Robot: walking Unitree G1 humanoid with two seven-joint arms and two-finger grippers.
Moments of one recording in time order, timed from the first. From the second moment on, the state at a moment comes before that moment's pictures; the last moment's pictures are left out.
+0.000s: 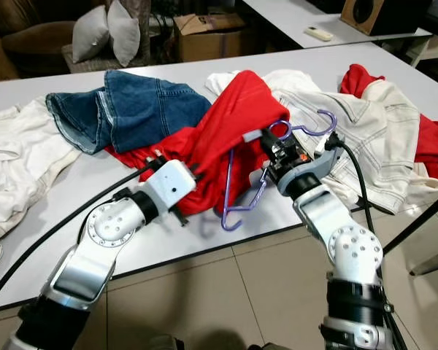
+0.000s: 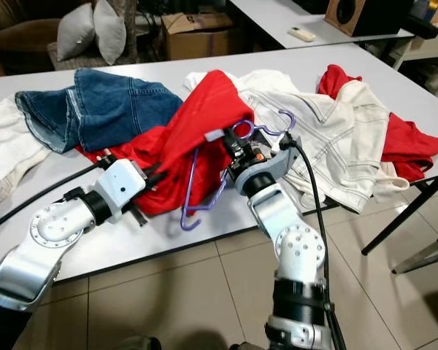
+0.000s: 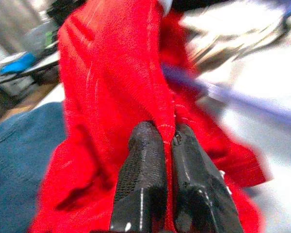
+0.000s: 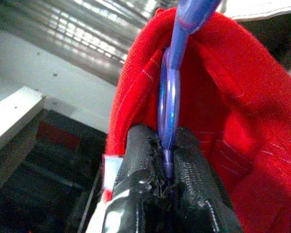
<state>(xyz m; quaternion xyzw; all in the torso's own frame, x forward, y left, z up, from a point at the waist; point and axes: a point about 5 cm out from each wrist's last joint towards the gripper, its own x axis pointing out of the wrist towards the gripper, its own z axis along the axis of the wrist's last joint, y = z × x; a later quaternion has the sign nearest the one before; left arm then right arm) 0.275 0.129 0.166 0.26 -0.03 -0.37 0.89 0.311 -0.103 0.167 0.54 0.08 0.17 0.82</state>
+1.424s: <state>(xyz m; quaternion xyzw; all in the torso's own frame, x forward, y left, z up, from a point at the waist) 0.259 0.092 0.205 0.03 0.09 -0.54 0.83 0.320 -0.096 0.185 0.57 0.04 0.17 0.80</state>
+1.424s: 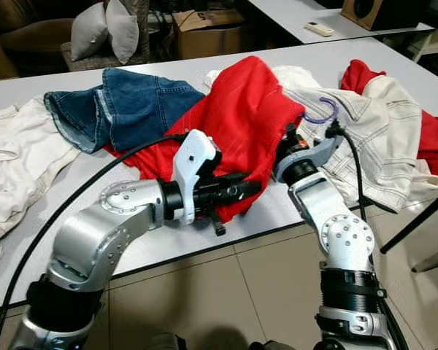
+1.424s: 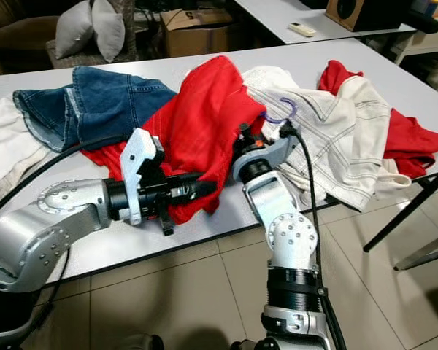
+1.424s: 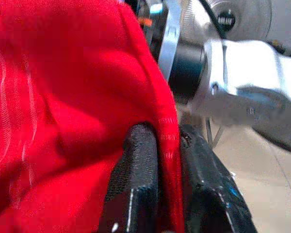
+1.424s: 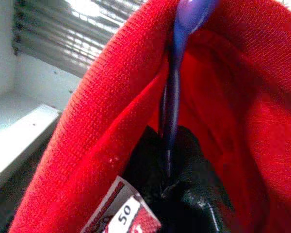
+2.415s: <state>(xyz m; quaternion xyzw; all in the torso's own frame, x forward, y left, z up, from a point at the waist) 0.258 0.145 0.175 0.02 0.11 -0.46 0.88 0.345 -0.098 0.178 0.58 0.04 0.15 0.80</state>
